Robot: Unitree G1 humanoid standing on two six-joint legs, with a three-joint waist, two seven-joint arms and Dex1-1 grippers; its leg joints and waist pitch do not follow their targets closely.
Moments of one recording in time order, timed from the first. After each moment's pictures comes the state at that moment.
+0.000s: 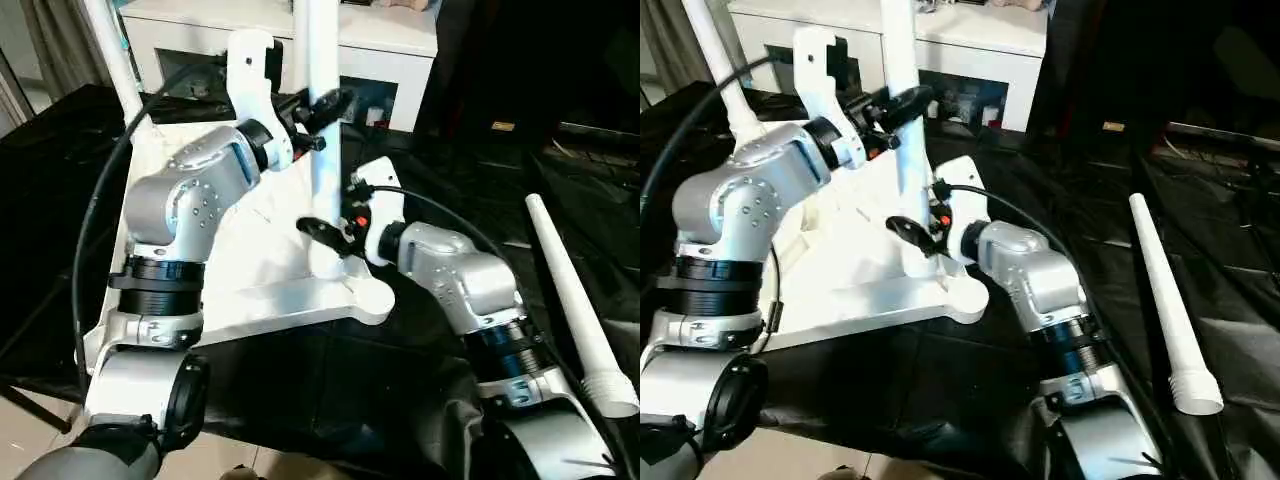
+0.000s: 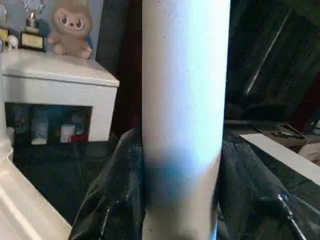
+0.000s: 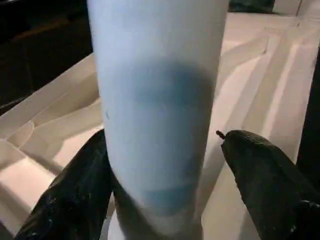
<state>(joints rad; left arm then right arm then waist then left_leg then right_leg) -0.91 0.16 0.10 0.16 -0.46 0.70 -0.38 -0.68 -0.11 0.13 0.28 0.24 0.65 0.54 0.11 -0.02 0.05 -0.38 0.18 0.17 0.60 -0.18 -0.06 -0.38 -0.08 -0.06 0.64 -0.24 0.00</state>
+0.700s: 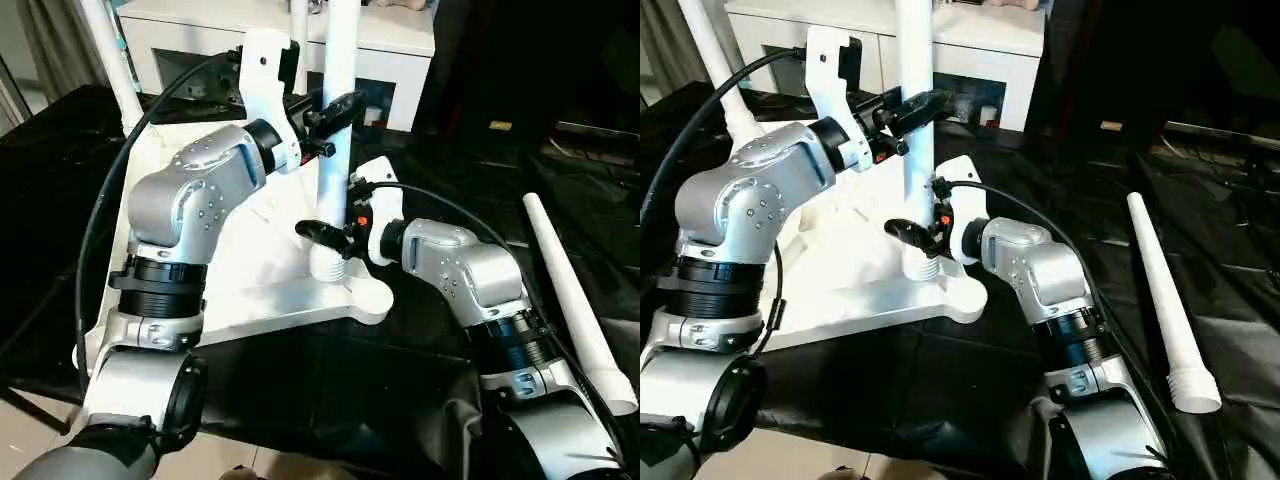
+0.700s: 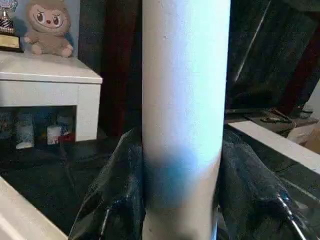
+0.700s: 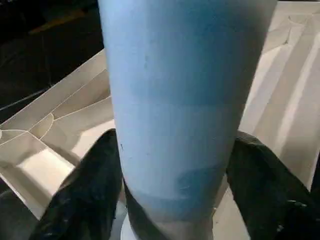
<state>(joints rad) -0.90 0.18 0.05 0.15 -0.45 0.71 -0.42 -0.71 -0.12 0.13 0.28 0.27 0.72 0.59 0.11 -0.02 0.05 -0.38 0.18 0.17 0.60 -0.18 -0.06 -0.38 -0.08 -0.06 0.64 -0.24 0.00</state>
